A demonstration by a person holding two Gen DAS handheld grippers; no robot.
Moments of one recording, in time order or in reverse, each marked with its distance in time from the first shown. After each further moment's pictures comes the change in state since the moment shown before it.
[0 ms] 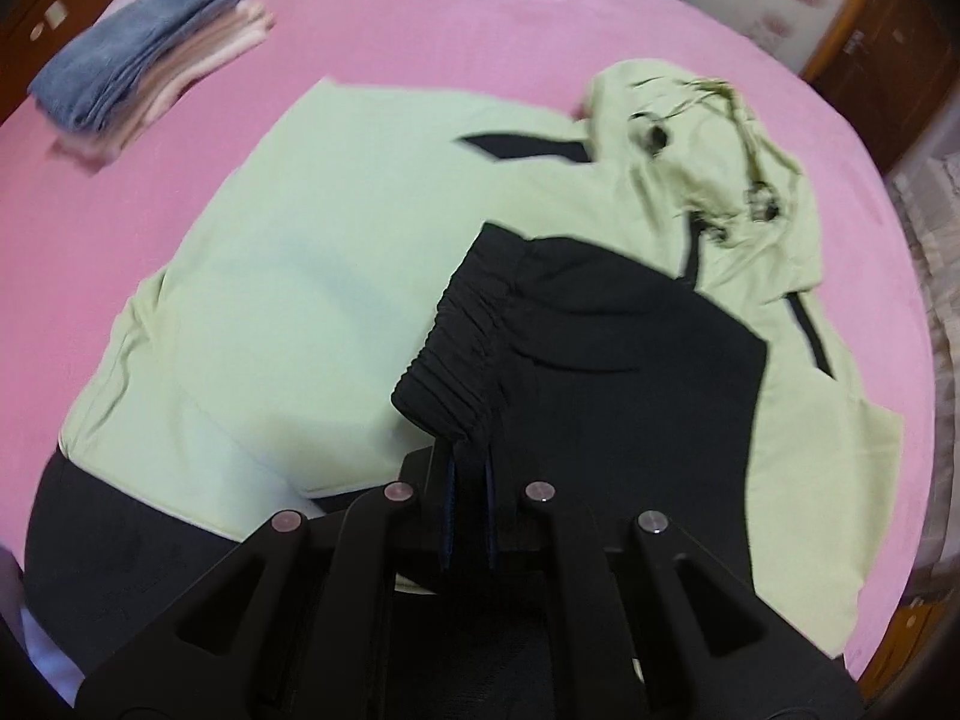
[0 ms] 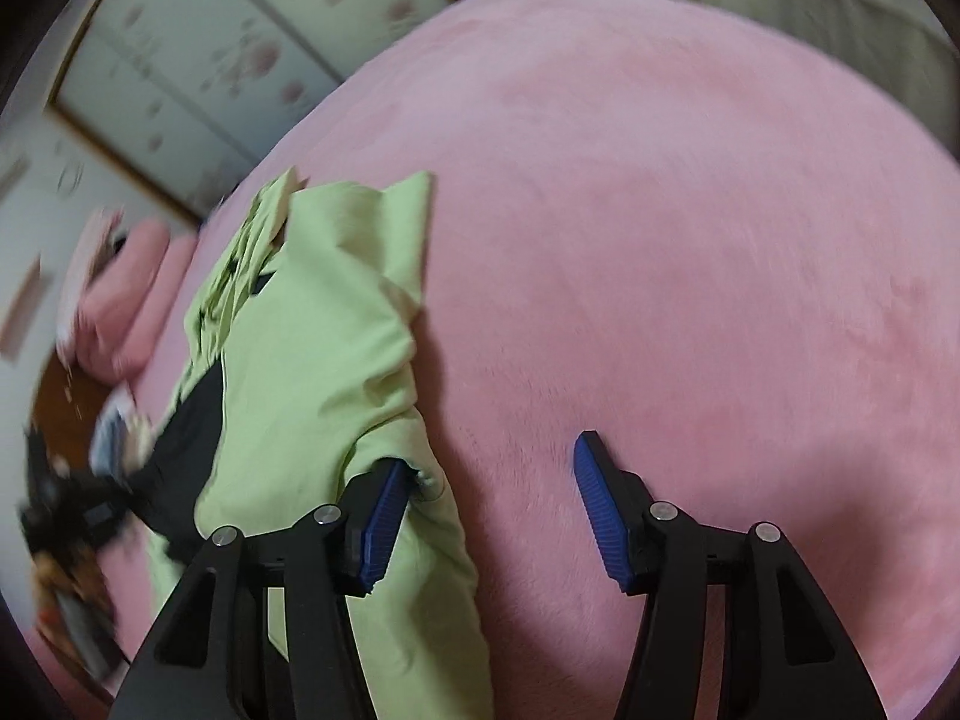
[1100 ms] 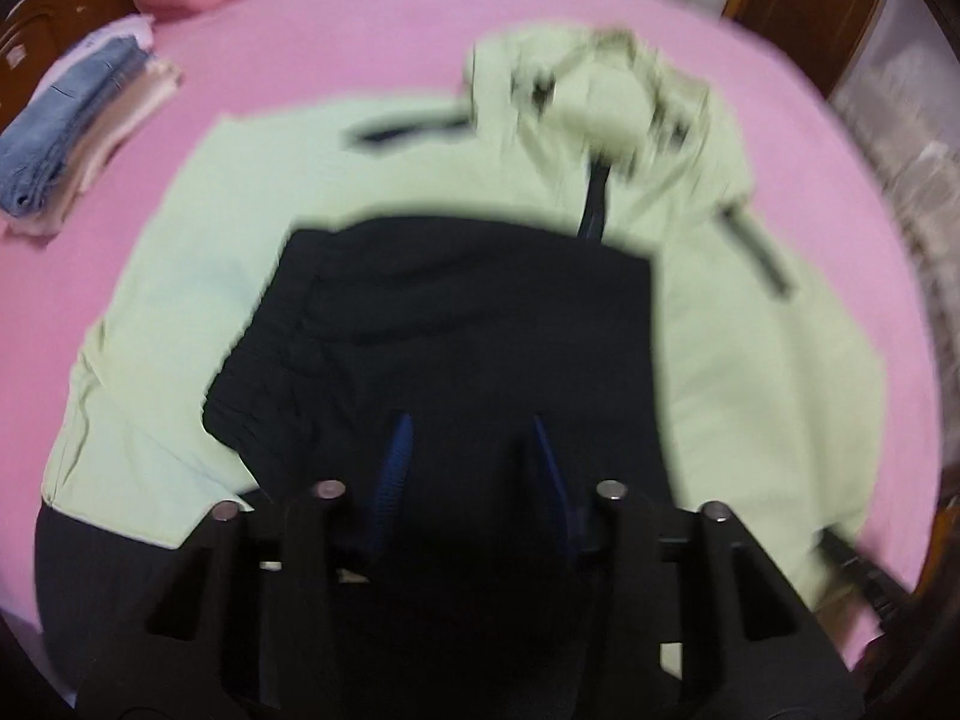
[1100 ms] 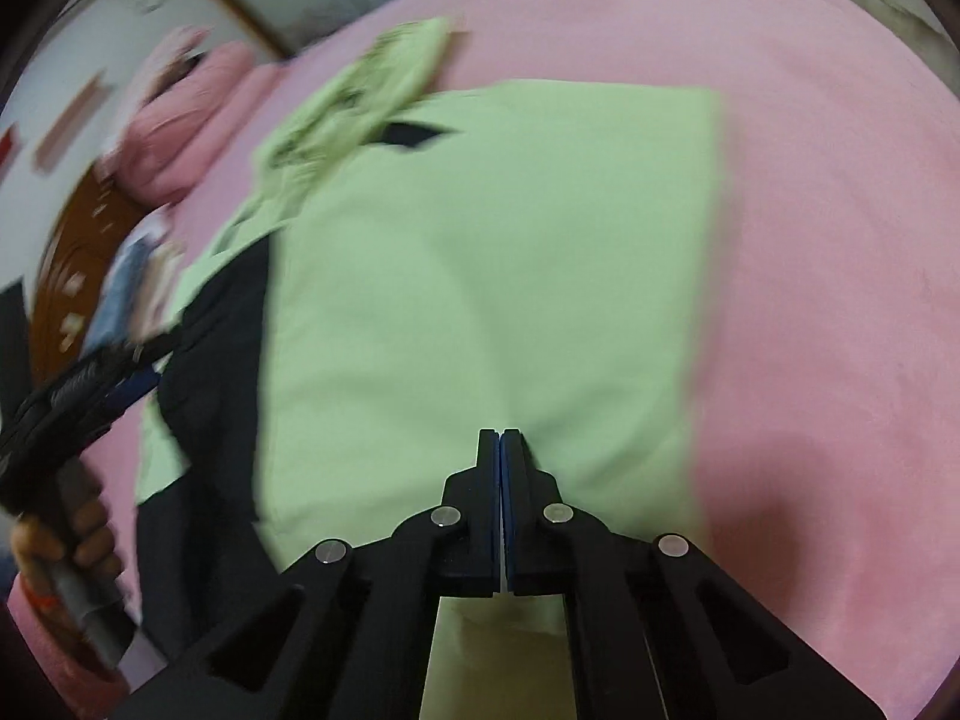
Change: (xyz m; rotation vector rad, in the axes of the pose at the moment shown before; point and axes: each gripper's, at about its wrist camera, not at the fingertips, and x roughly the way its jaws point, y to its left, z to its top) left arm 0.017 -0.048 -0.022 0.243 0.037 -0.033; right arm 0.058 0.091 0.013 -0.330 0.234 0.016
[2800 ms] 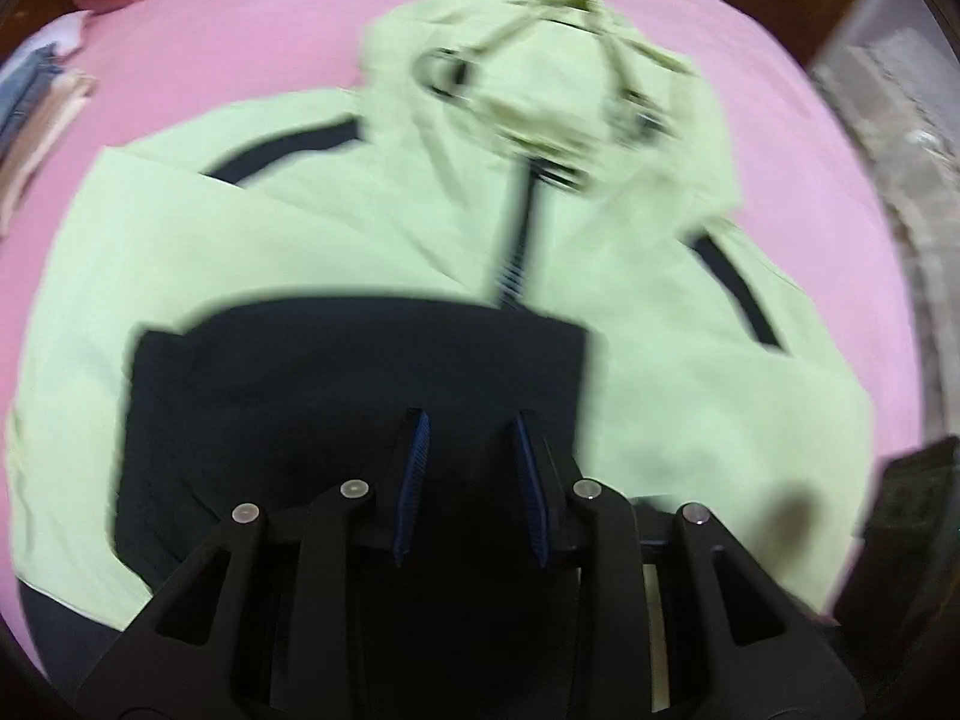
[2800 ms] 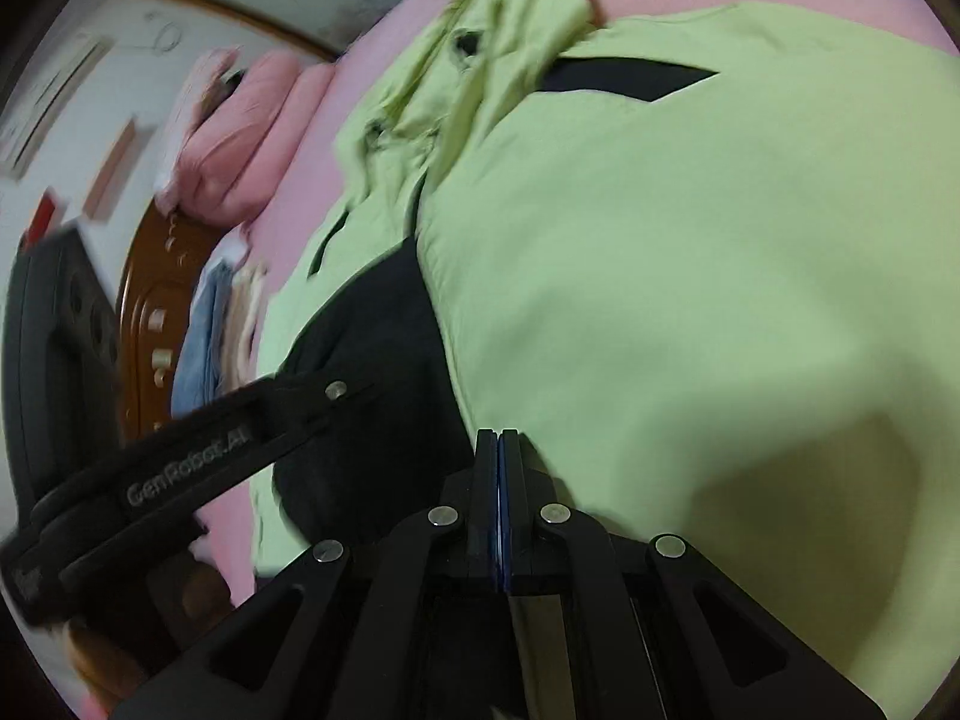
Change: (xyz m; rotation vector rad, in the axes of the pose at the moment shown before) left arm 0.042 -0.021 0.072 0.017 0.031 -0.049; right arm 0.072 0.097 0.057 0.141 0.088 0.389
